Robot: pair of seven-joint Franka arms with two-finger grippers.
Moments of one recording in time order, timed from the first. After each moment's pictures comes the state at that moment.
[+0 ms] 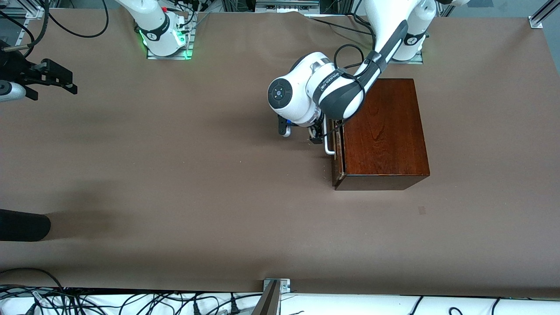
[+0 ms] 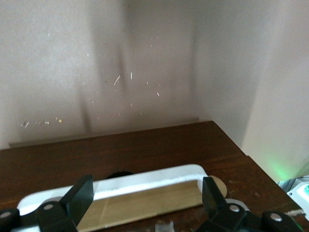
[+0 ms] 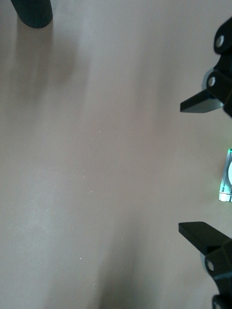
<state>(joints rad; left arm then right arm) -0.53 0.63 -0.28 -1.42 0.30 1.55 0.73 0.14 -0.01 -0.14 -1.55 0.03 1.48 -0.16</state>
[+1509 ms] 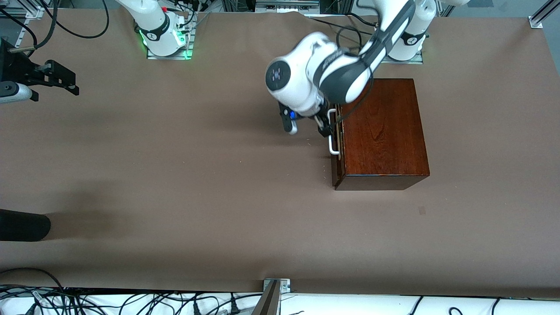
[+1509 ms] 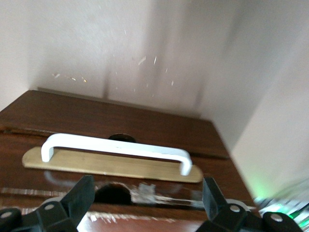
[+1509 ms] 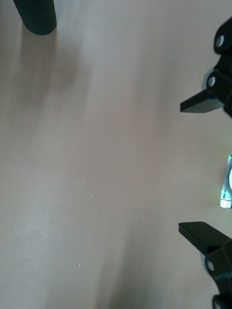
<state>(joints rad) -0.54 0.53 -0.31 -1.40 0.30 1.49 0.40 0.11 0.00 -0.09 -1.55 -0.01 1.49 -0.16</state>
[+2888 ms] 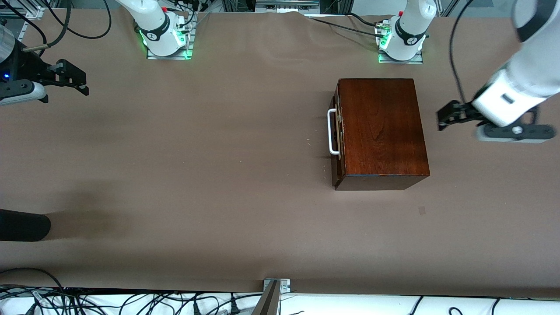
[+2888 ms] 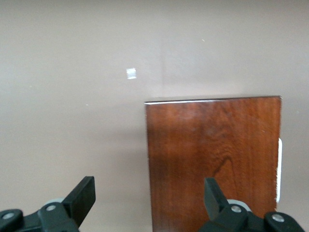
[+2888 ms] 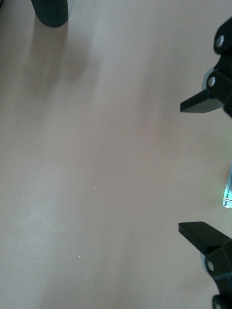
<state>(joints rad) -0.09 0.10 -0.04 -1.52 0.03 1.59 -0.13 0.12 0.00 -0.05 -1.55 -0.01 1.50 -0.16</state>
